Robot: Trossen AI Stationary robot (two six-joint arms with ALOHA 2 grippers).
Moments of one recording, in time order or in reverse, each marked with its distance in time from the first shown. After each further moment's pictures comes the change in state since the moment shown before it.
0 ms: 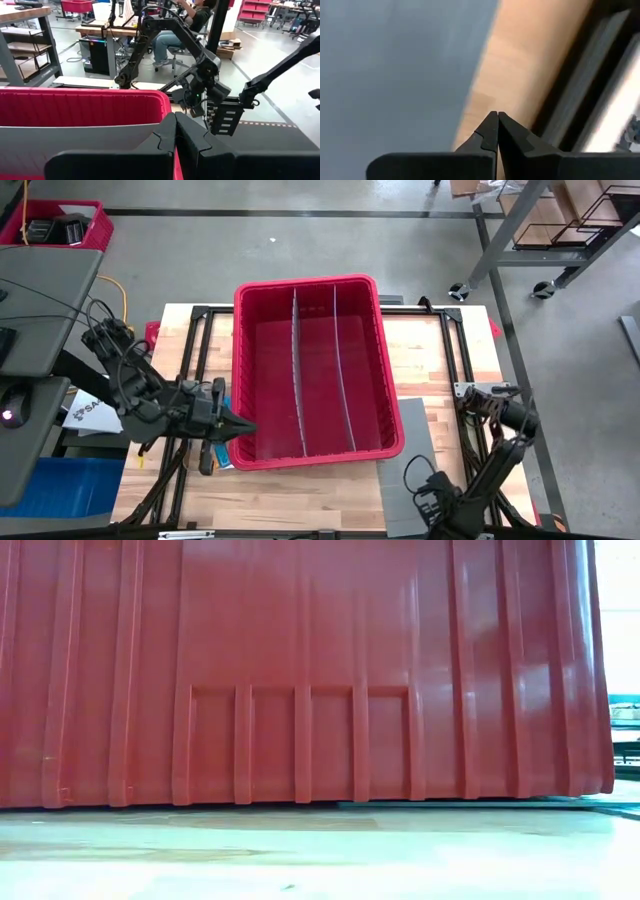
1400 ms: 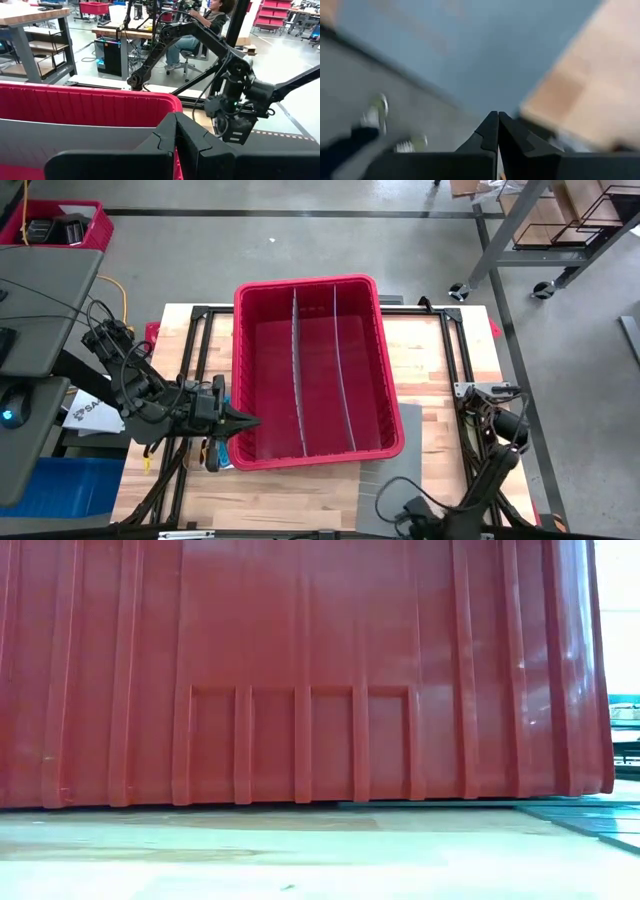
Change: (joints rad) left arm 0.016 0.009 0.000 0.009 -0.068 -0.028; right arm -0.059 0.075 0.303 0.148 0.302 0.002
